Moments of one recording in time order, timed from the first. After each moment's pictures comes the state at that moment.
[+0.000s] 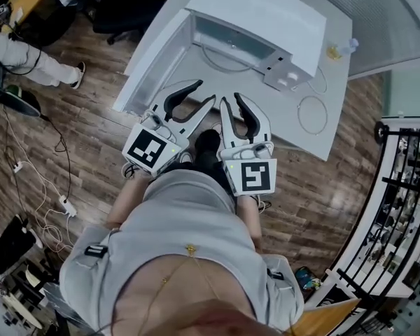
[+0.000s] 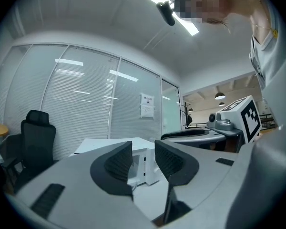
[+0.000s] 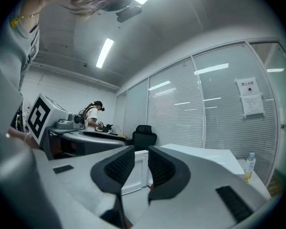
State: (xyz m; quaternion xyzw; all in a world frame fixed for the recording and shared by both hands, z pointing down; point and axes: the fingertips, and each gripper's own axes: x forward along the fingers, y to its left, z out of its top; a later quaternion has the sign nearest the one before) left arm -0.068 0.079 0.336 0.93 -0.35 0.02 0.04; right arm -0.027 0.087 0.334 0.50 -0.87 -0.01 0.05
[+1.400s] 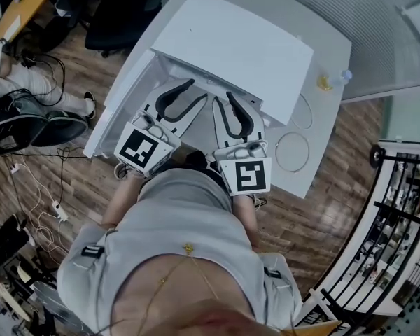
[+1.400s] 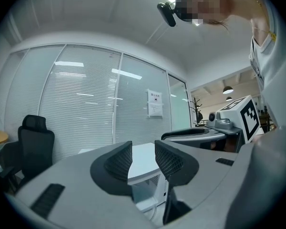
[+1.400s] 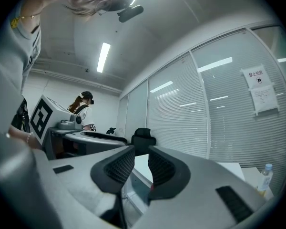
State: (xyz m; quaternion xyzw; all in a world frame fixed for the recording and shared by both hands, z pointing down) left arm 0.002 -0.059 0.327 0.92 -0.38 0.04 0.01; right arm 0.043 -0.054 0.324 0.46 -0.89 -0.01 0.03
